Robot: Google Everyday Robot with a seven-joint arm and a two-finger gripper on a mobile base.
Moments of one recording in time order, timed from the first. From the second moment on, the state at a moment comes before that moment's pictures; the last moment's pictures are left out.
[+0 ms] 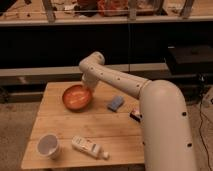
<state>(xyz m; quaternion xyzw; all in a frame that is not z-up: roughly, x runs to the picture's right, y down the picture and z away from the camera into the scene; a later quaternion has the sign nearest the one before) -0.100 -0.012 0.890 -0.14 -0.20 -0.52 0.82</state>
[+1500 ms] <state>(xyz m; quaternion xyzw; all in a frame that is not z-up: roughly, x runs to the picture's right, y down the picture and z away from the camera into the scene) -0.113 -0.018 0.901 -0.13 -0.20 -0.53 0.81</state>
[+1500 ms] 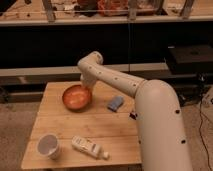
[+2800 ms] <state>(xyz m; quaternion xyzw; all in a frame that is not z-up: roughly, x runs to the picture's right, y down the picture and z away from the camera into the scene) -0.122 -0.022 0.908 -0.13 -0.21 -0.54 0.81</state>
